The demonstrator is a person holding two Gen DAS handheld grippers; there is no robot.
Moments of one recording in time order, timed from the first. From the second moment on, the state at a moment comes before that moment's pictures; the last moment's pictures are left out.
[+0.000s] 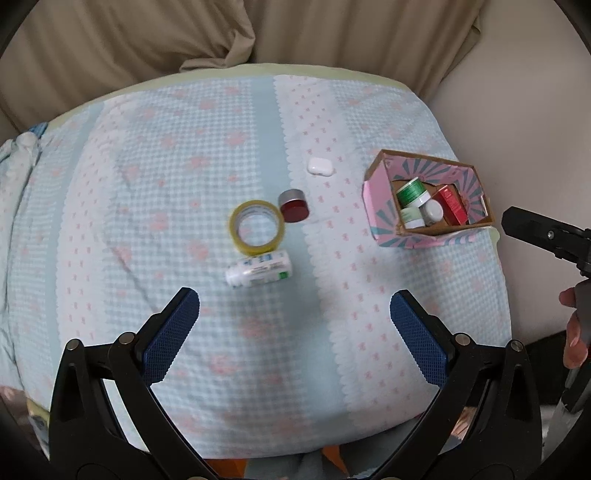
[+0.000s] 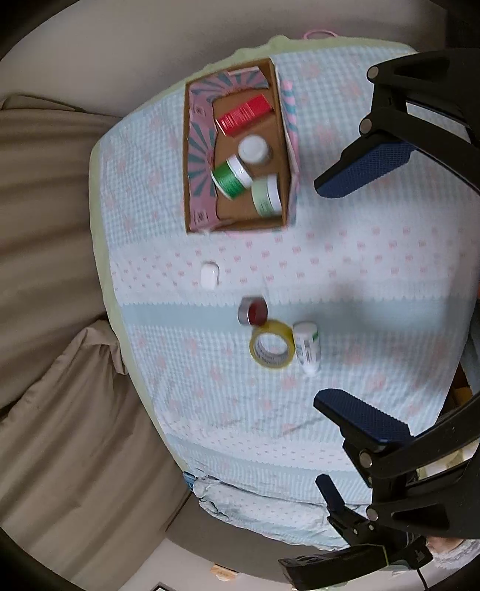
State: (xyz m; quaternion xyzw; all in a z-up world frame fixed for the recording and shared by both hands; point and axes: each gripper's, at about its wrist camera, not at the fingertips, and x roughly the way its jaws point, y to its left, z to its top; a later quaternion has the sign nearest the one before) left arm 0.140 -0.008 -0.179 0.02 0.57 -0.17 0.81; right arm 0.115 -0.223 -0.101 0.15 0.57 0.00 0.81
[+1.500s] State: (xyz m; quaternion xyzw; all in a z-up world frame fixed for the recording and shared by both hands) left arm 0.296 -0.042 -0.466 0.04 0.70 -0.17 0.69; right arm 0.310 -0.181 -0.382 0.24 0.71 0.02 0.67
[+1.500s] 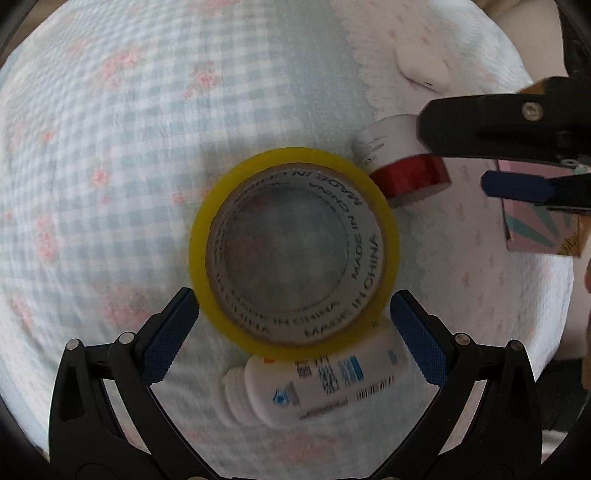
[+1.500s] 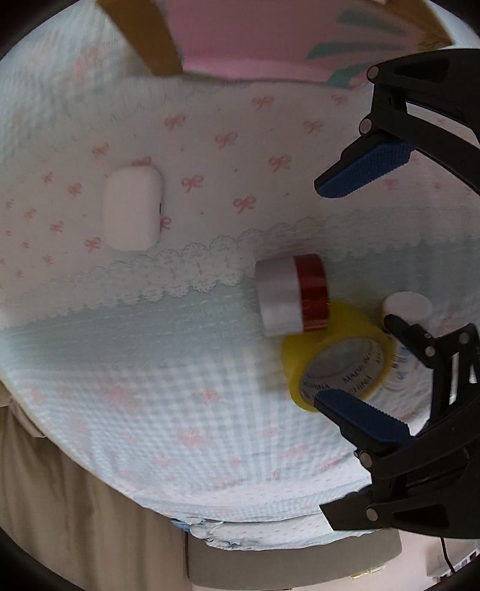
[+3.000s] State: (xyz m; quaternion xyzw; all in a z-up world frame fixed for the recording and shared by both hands) left arm 0.304 0.003 -0.335 0.05 0.58 -0.18 0.79; right arm 0.303 -0.156 -0.307 0.28 0.64 0.03 0.72
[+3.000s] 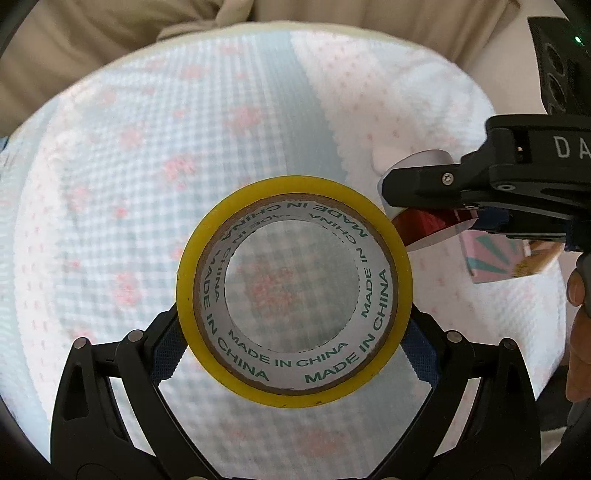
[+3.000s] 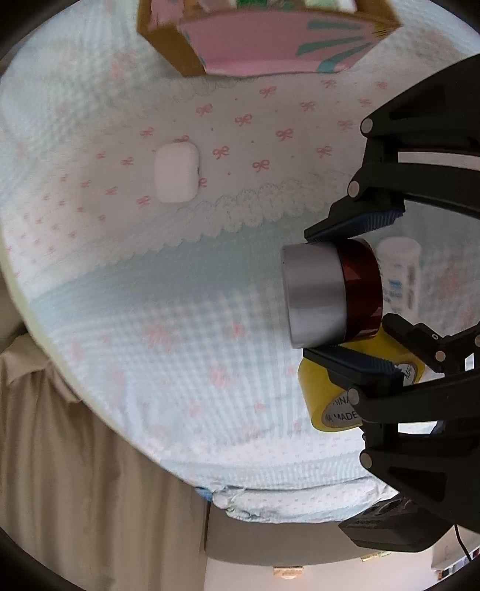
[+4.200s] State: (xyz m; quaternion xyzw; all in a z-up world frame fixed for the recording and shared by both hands) left arm 0.193 -0.257 -0.162 0.04 0.53 -0.27 0.80; right arm 0.151 -0.402 -0.093 0.29 0.55 -0.03 0.79
